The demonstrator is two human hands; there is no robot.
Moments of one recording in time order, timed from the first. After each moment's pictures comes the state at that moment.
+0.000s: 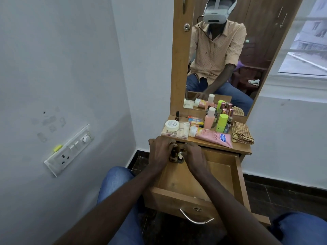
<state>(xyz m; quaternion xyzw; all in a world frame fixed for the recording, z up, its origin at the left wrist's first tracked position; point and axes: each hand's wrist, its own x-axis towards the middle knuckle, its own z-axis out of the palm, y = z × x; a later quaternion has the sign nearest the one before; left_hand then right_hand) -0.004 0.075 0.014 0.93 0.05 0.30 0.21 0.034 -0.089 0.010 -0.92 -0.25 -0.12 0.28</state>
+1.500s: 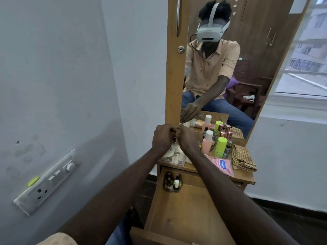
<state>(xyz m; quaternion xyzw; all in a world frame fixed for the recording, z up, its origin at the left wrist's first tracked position) 0.137 0.091 0.103 0.92 0.06 0.29 0.27 0.155 -0.034 0.113 -0.89 -0.23 -0.15 0.36</state>
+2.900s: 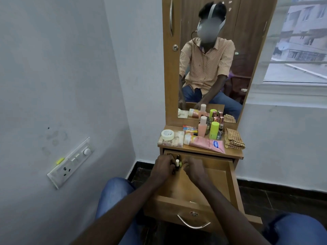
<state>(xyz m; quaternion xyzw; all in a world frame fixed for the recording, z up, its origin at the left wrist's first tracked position) -0.016 0.053 -0.001 0.95 0.01 0.16 0.26 0.041 -0.116 -0.020 -0.92 -0.20 0.00 0.35</state>
